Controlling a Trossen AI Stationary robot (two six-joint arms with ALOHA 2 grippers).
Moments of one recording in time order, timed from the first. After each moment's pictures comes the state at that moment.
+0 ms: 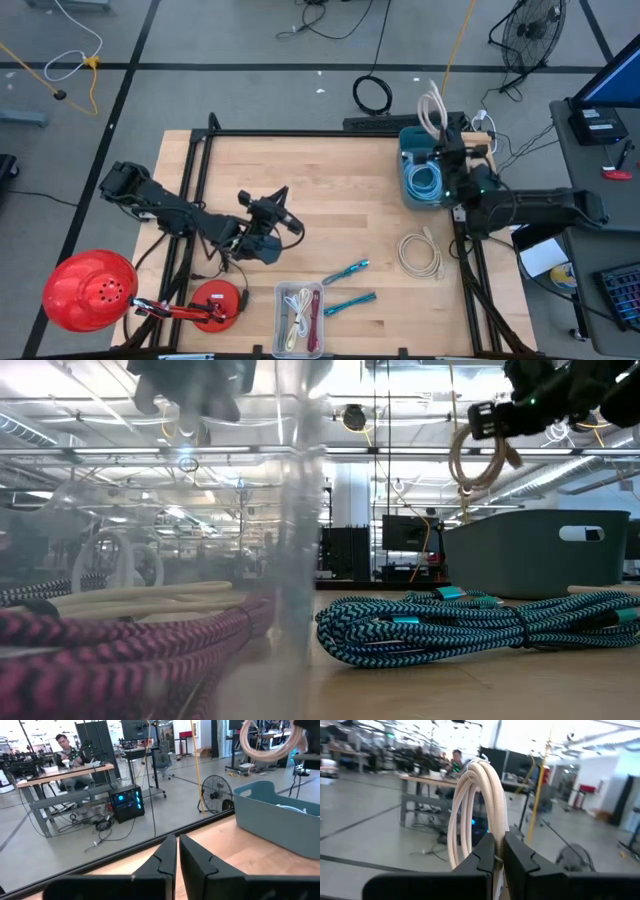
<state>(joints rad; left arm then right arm) -0.37 1.50 0.93 -0.05 -1.42 -0.56 -0.18 0.76 0.34 0.90 1.31 -0.60</state>
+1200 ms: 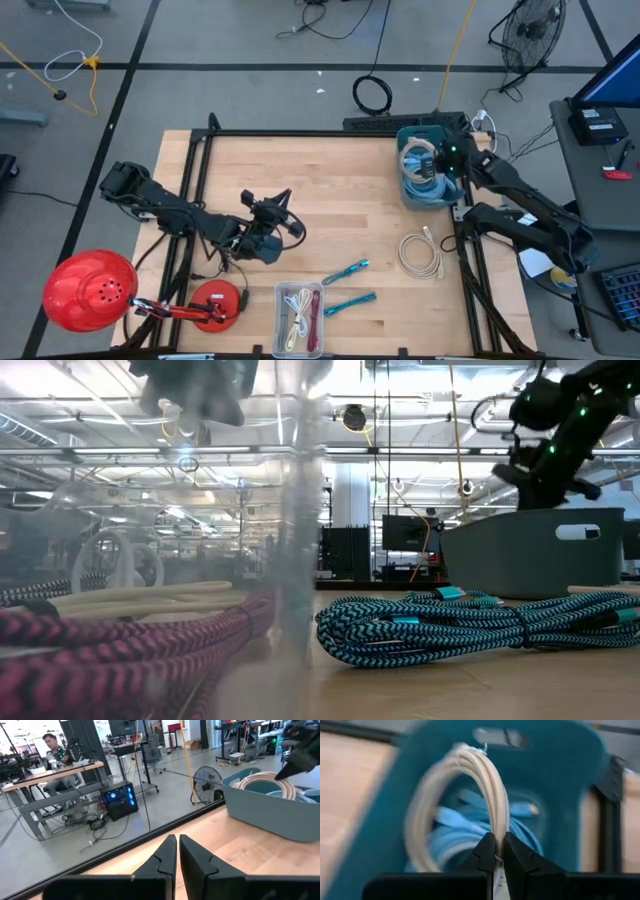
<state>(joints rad) -0.38 1.50 0.93 -0.05 -1.35 -0.51 -0.91 0.74 0.57 -0.70 0.20 0.35</state>
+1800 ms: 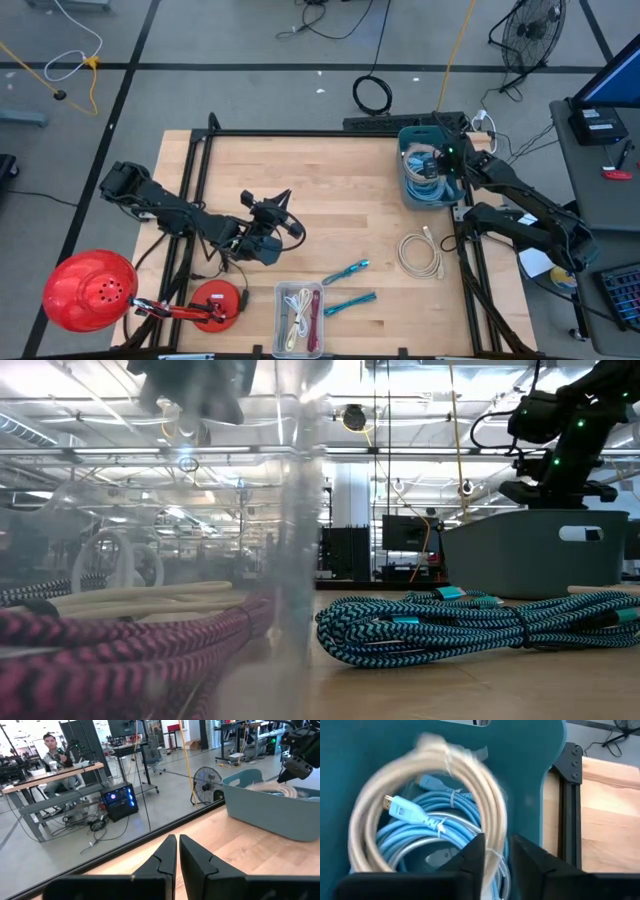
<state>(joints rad) -0.38 1.50 0.93 -0.05 -1.36 -0.50 -0.93 0.76 0.54 -0.71 0.32 0.34</state>
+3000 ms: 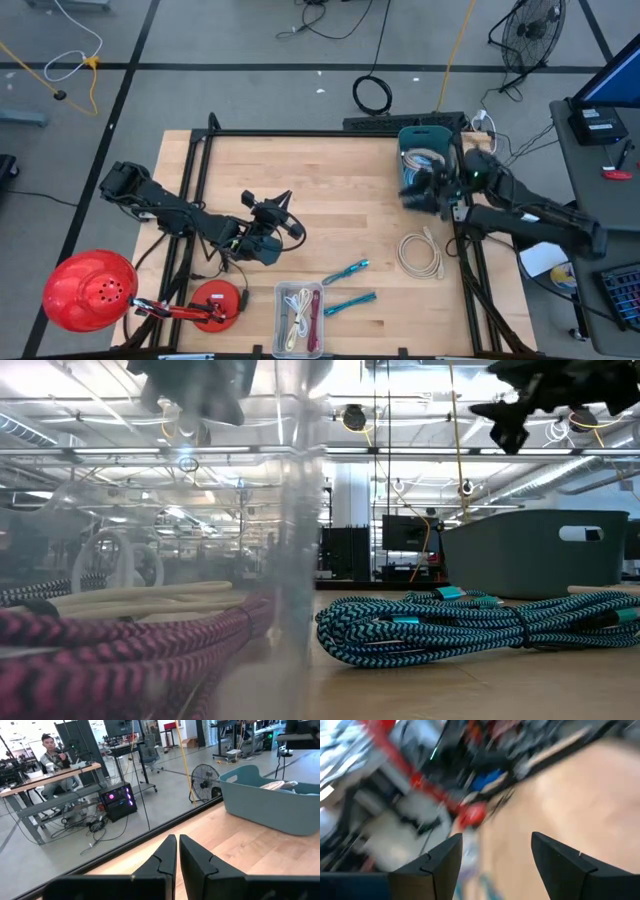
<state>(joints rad) -0.38 1.50 0.92 -0.05 -1.34 -0.47 -0.48 0.52 0.51 -0.17 -0.68 0.47</state>
